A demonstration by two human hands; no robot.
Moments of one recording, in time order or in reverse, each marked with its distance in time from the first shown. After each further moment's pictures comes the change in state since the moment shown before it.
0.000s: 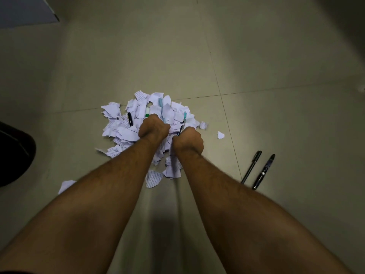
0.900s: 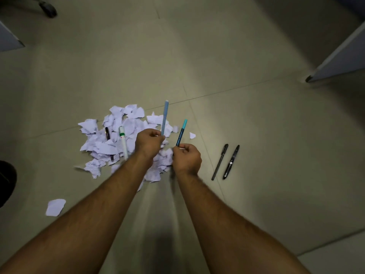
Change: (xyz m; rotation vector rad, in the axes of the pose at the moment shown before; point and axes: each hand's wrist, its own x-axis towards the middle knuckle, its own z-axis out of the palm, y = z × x) left_hand -0.088 0.030 -0.005 -0.680 -0.157 0.041; right_hand -0.062 0.056 -0.055 0.710 0.242 0.208
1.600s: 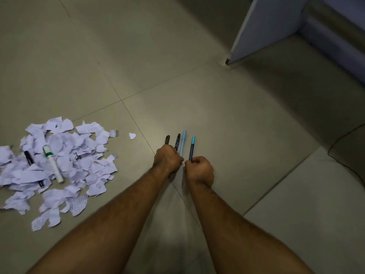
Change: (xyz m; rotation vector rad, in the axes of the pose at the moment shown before) left_hand -0.107 -0.002 0.181 0.573 -0.460 0.166; right_hand 0.037 0.054 -0.181 -0.302 0.355 0.152
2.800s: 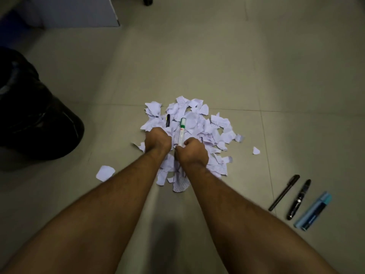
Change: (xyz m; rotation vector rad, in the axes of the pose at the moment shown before) left_hand 0.018 -0.252 -0.237 -0.150 0.769 -0.465; right_hand -0.182 -0.116 0.242 -0.430 -0.624 -0.755
